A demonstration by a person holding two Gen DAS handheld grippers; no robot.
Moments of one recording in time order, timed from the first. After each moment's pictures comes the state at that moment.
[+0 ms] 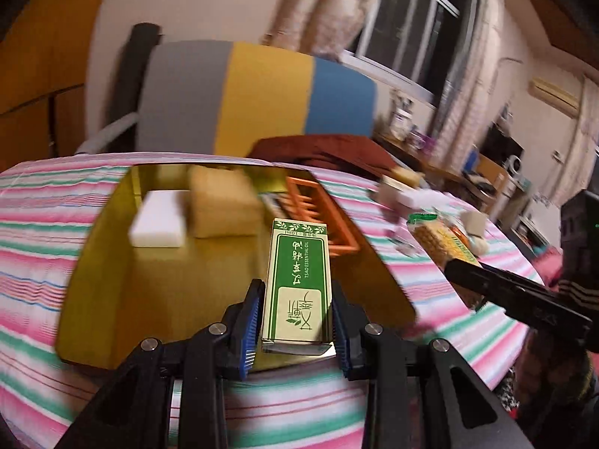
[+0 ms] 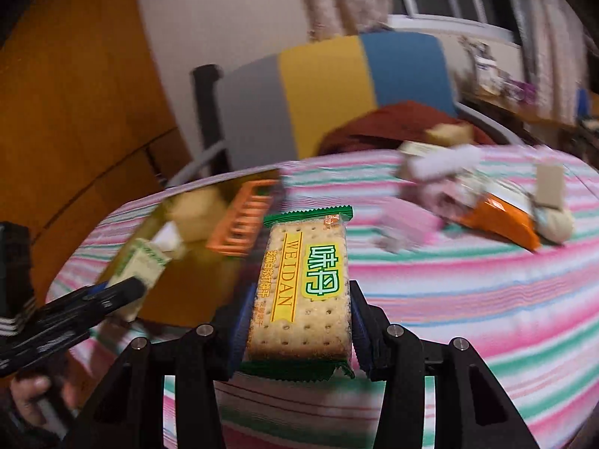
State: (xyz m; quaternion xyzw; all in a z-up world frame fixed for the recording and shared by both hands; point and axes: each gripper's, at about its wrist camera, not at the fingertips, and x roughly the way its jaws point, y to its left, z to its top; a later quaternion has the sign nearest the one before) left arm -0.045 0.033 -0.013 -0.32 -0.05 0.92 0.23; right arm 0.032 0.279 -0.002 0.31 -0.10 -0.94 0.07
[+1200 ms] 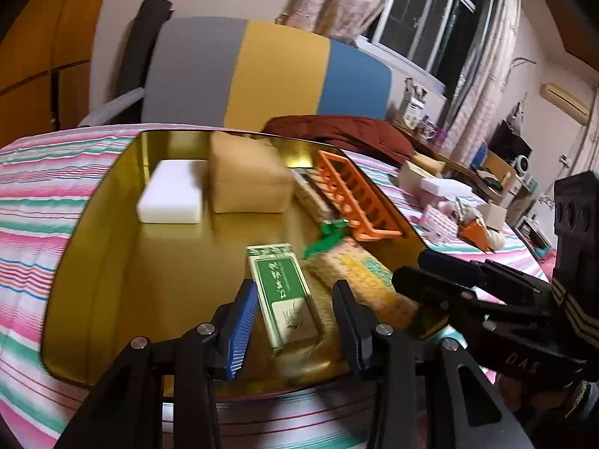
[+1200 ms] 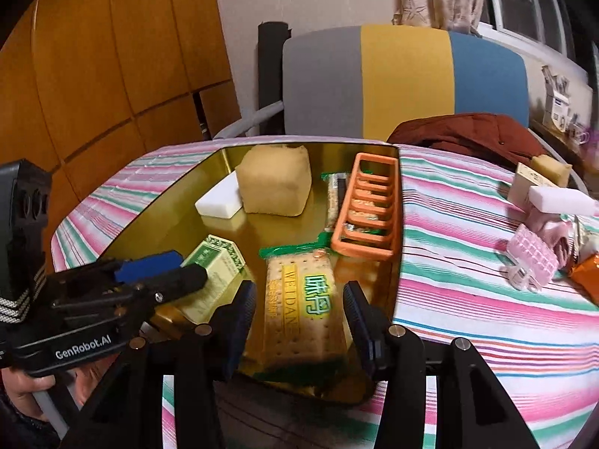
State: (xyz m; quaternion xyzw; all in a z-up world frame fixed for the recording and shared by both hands) left arm -0.067 0.033 -0.044 -0.36 -0.06 0.89 0.25; right arm -0.021 0.192 -0.030 0.34 -0.02 -0.93 0.14
